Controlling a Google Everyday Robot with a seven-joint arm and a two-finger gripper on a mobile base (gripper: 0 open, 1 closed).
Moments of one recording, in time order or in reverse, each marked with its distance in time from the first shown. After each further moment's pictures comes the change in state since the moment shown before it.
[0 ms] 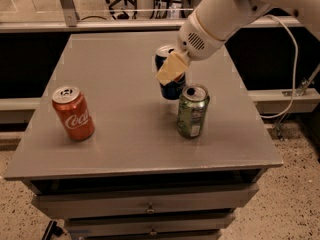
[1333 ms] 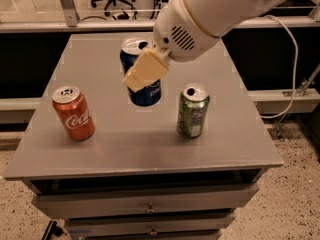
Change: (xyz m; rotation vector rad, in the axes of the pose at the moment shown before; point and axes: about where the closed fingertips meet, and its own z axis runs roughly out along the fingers) arm -0.040 0.112 -0.053 -0.046 -0.142 -0.175
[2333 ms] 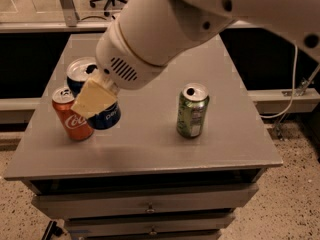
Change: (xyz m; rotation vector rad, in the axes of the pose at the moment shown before) arm -0.037 0.070 0.044 -0.051 -0.028 -0.074
